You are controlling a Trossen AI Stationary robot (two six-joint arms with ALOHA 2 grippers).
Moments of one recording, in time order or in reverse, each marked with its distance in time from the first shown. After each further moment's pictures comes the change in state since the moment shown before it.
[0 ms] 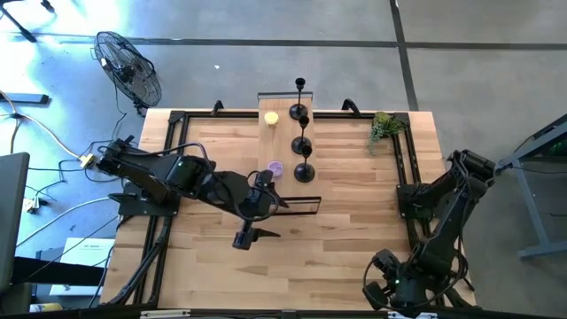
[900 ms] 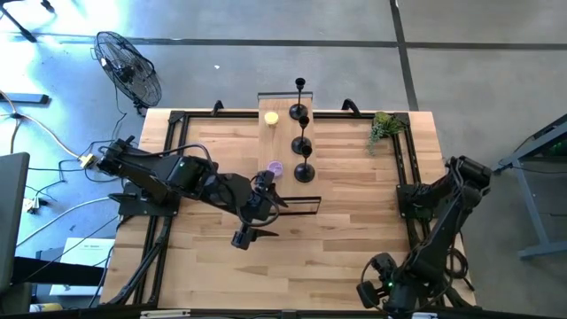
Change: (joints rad) left arm 0.000 0.007 0.000 -0.046 -0.008 0.115; right arm -0.005 0.076 0.000 0.036 -0.033 0.178
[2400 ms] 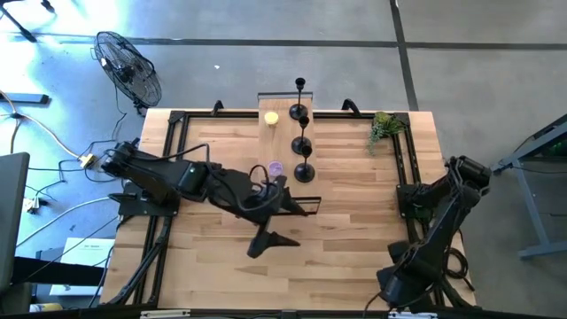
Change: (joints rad) left arm -0.001 0.054 -0.001 0.375 0.072 -0.295; right arm -0.015 0.002 0.000 -0.334 -0.389 -1.487
